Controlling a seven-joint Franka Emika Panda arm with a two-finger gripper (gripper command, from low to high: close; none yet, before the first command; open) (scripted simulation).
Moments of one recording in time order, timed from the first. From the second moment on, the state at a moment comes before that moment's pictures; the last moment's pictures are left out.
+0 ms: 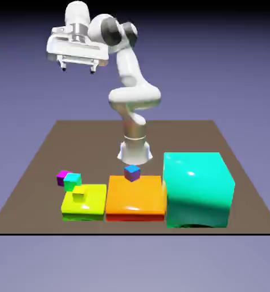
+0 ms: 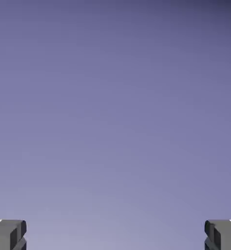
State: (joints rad) arm 0.27 -0.99 -0.70 -2.42 -0.16 2.43 0.06
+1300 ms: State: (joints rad) arm 0.69 -1.76 -2.00 -1.85 -0.50 1.45 -1.15
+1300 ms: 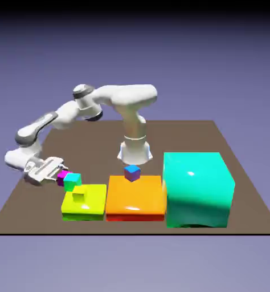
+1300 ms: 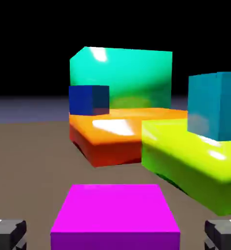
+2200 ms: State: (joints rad) arm 0.46 -1.64 -1.88 -2.47 -0.34 2.25 -0.86
